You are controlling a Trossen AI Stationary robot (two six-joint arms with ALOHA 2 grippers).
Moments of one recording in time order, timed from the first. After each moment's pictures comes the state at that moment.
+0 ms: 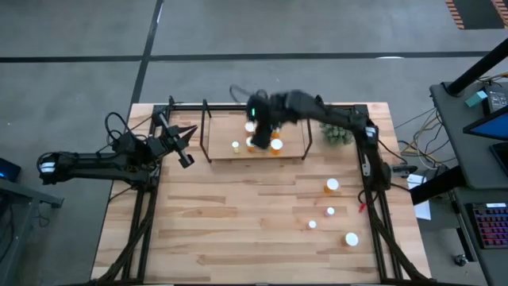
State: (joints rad) left arm 0.12 0.54 0.33 0.70 -0.21 0.63; right arm -0.26 2.09 2.24 -1.28 0.18 0.08
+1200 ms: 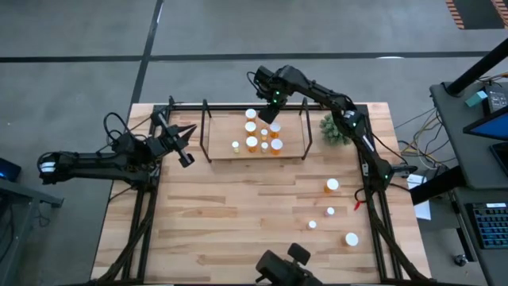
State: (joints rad) left arm 0.12 0.54 0.34 0.73 -0.21 0.66; right arm -0.61 2.37 2.35 -1.36 -0.01 -0.03
